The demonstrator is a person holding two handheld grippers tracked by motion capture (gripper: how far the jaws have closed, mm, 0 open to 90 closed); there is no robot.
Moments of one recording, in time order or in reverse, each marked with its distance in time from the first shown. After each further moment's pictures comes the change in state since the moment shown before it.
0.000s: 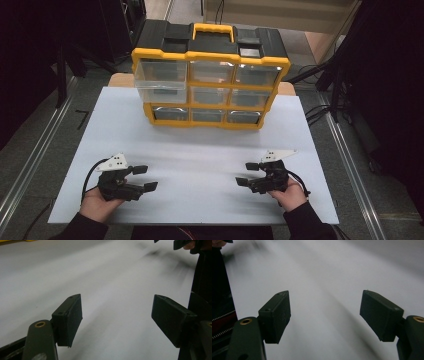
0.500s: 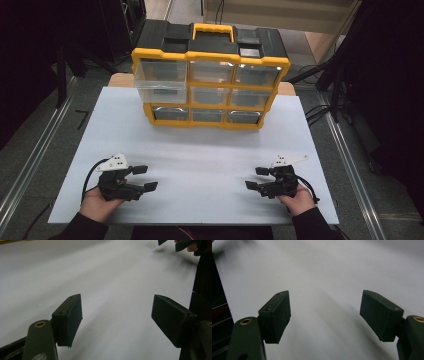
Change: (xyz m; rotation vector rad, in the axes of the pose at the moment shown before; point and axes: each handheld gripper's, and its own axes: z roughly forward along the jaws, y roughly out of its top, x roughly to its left) left arm 0.000 0.000 0.001 0.004 0.007 0.002; right arm -0.011 -0.024 -0.016 0.005 -0.040 0.067
